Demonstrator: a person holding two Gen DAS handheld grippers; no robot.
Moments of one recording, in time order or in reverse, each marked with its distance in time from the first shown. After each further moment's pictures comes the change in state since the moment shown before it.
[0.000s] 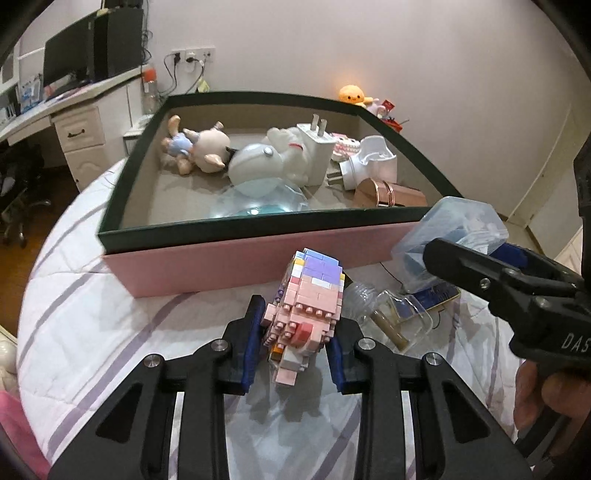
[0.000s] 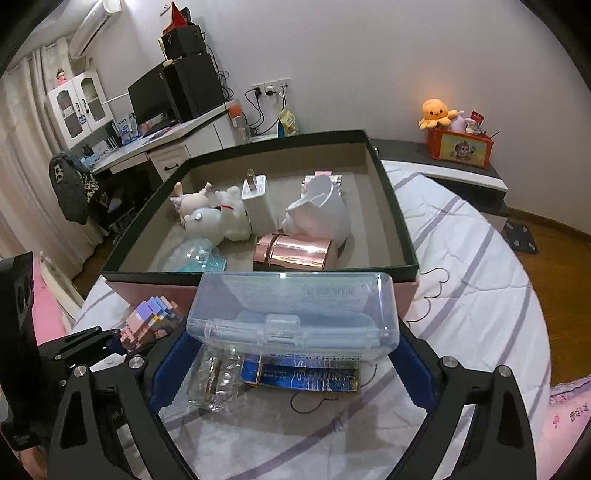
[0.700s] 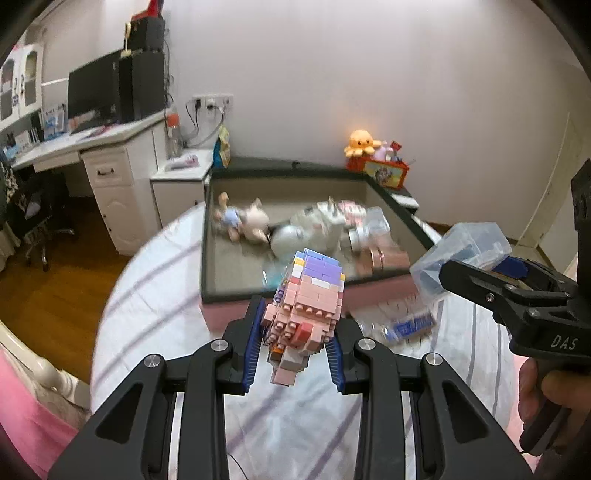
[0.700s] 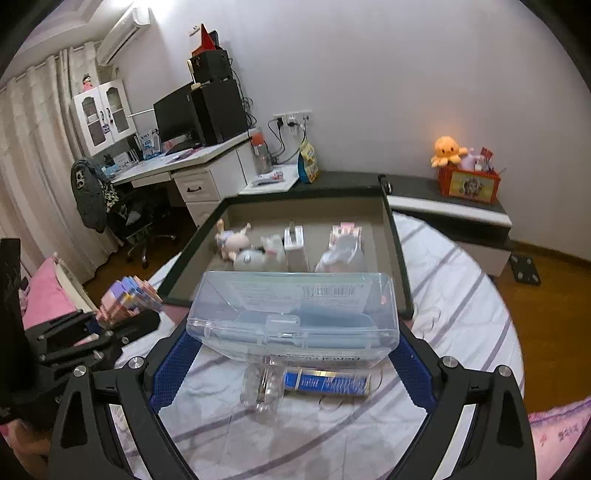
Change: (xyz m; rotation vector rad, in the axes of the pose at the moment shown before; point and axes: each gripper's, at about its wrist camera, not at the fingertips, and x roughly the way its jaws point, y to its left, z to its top) left arm -0.089 0.015 0.021 0.015 -0.171 0.069; right arm -0.052 0.025 0.023 -0.065 -0.113 0.036
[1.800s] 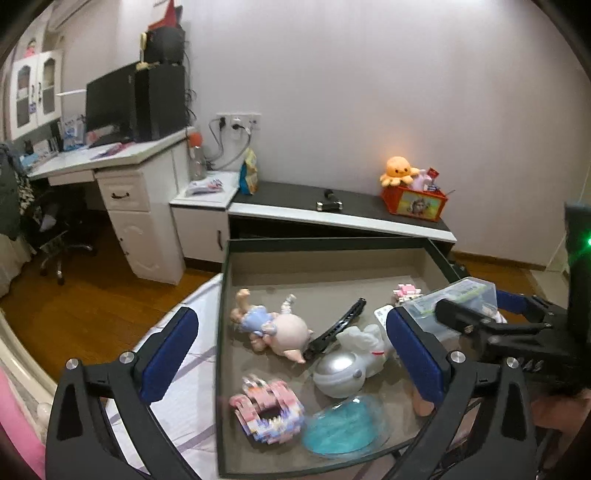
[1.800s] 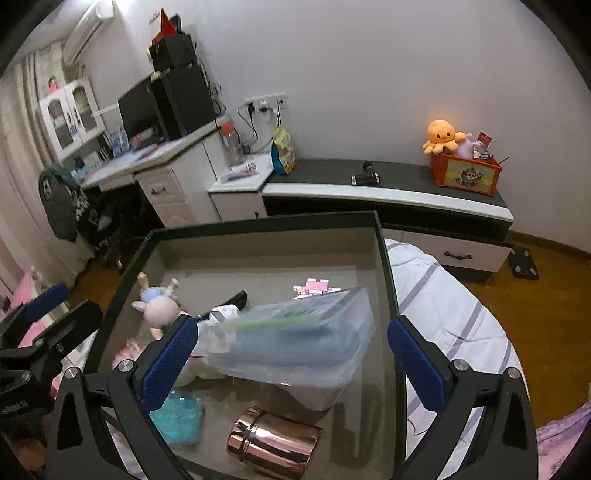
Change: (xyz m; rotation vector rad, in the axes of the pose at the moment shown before) left arm 0.088 0.021 0.089 -0.034 -0.063 0.127; right arm 0.109 -0.048 0.069 0.073 0.069 -0.043
